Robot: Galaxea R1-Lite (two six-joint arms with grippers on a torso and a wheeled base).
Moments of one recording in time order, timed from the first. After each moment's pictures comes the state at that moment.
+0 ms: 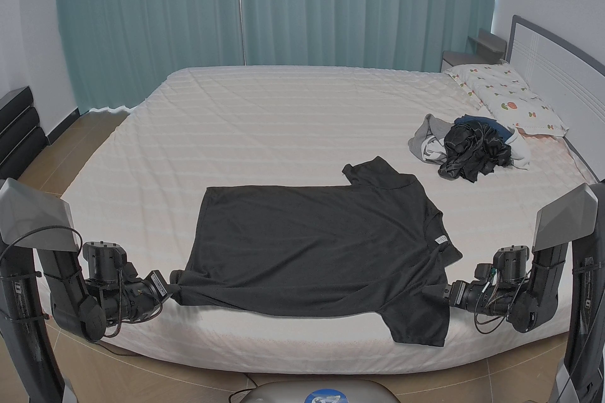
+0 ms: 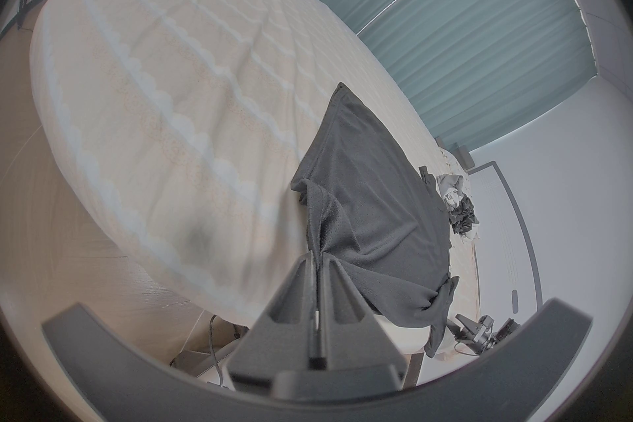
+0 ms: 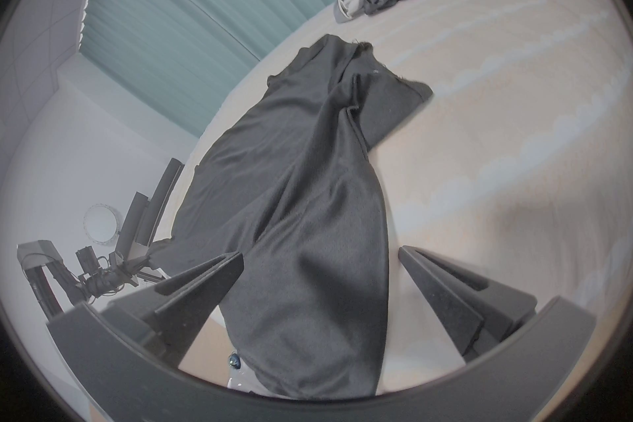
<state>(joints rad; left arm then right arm) 0.00 2.23 -0.31 -1.25 -0.32 -0.73 0.06 2.43 -0.38 -1.37 0.41 0.47</state>
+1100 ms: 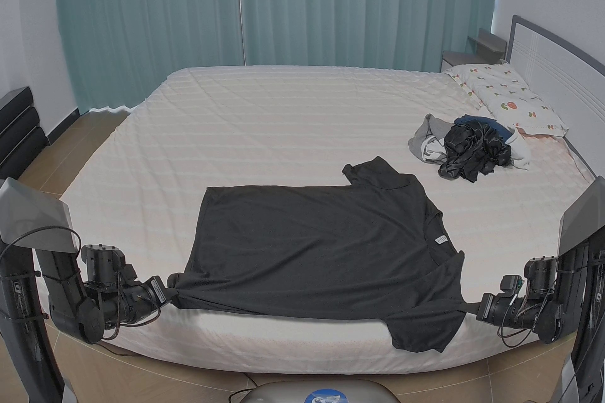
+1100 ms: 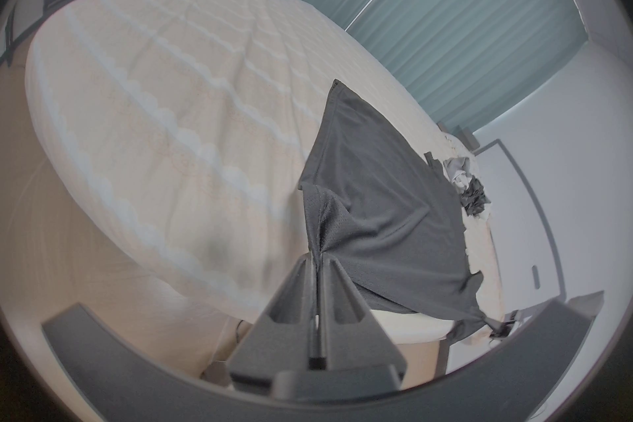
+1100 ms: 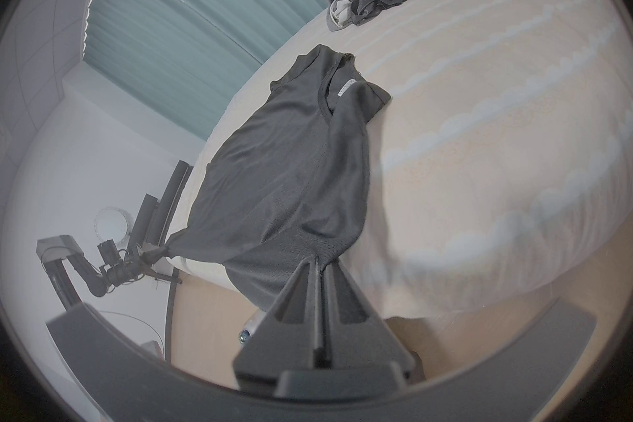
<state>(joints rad) 0.00 2.23 -0.29 -1.25 -0.30 -0.61 -0.08 2.38 -0.12 -1.52 0.54 0.40</state>
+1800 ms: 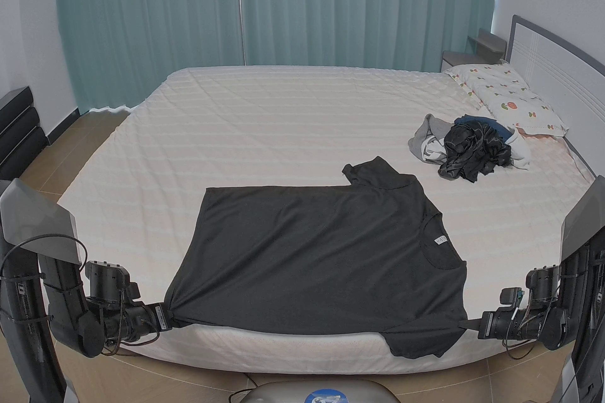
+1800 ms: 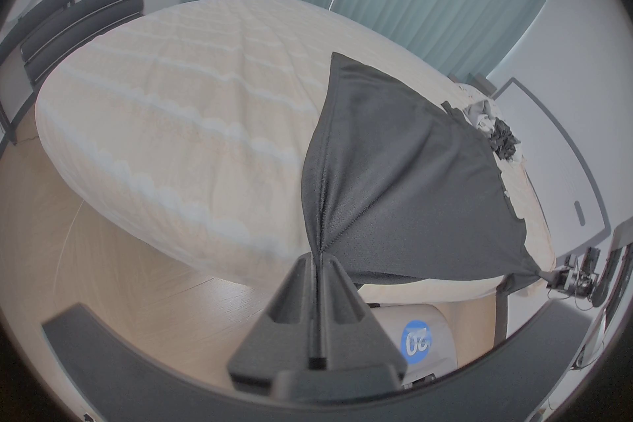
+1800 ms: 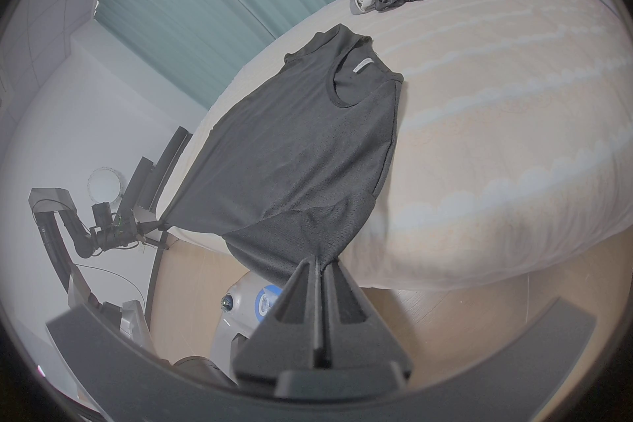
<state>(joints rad) -0.03 2.25 -0.18 -1.25 -0.17 -0.35 -0.08 2.37 -0.02 -1.51 0.54 0.20</state>
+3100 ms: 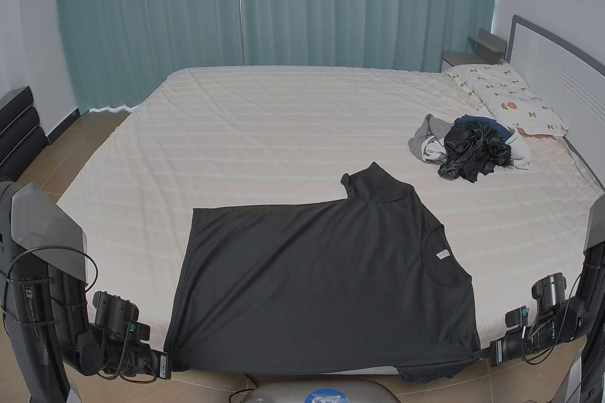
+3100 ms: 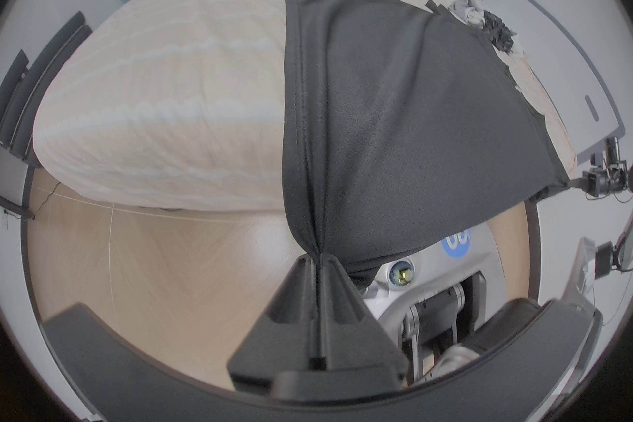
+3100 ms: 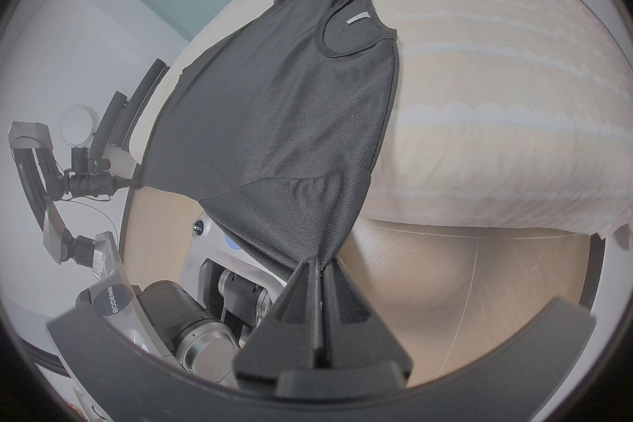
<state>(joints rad) -0.09 2.28 -0.02 -1.15 -0.11 -0.06 -0.13 2.16 -0.02 -0.95 0.43 -0.16</state>
